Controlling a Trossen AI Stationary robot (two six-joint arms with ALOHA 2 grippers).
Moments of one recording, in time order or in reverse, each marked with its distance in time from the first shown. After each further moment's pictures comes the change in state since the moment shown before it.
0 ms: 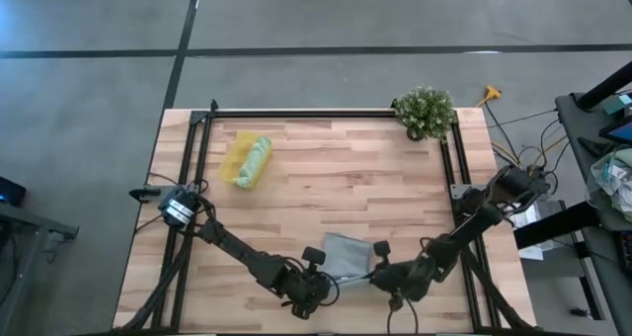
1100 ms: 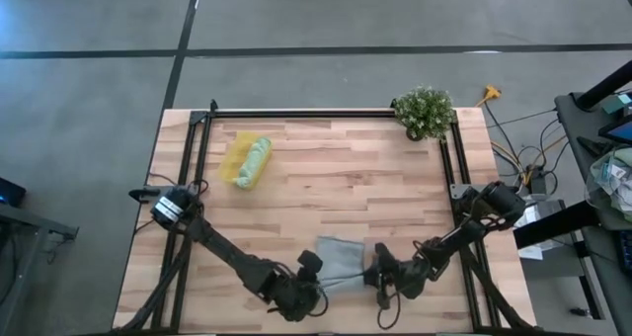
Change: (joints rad) left arm -0.046 -0.123 -0.020 -0.031 -0.124 0.276; right arm -0.011 0.216 -0.059 0.341 0.033 0.595
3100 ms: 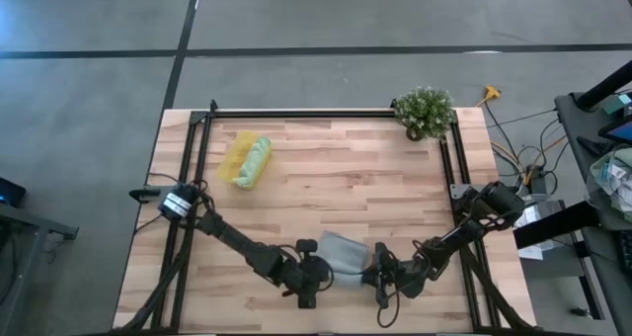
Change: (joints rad) left arm 0.107 0.030 -0.096 0.178 0.067 -0.503; right arm -0.012 0.004 -0.005 0.039 0.024 0.002
